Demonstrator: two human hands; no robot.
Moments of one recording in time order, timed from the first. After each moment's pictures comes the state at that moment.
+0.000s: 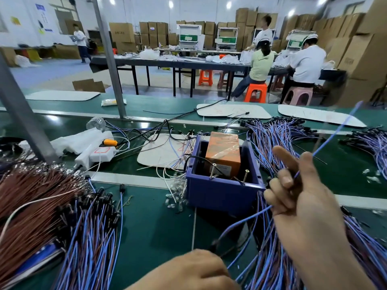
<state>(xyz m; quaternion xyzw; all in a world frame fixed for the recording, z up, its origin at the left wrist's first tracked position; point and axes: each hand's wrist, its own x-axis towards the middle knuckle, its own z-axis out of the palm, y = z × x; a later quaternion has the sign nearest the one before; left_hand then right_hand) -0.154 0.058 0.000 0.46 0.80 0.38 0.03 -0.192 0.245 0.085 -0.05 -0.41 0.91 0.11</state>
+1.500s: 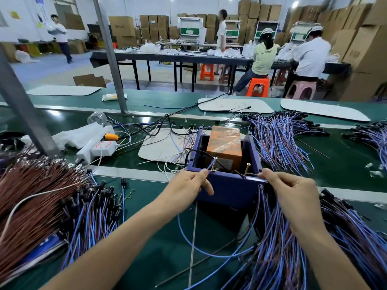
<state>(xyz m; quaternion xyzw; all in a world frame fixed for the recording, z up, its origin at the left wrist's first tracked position) -0.249 0.074 0.024 0.06 0.83 0.56 0.07 -0.231 0.286 0.024 -0.07 -0.79 0.58 0.19</state>
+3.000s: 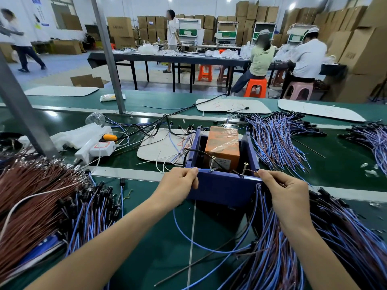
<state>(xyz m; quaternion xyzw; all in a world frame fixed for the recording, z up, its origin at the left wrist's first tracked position) -0.269 0.061 0.002 0.04 0.86 0.50 -0.02 -0.247 0.289 -0.003 -0.05 -0.73 0.65 0.22</state>
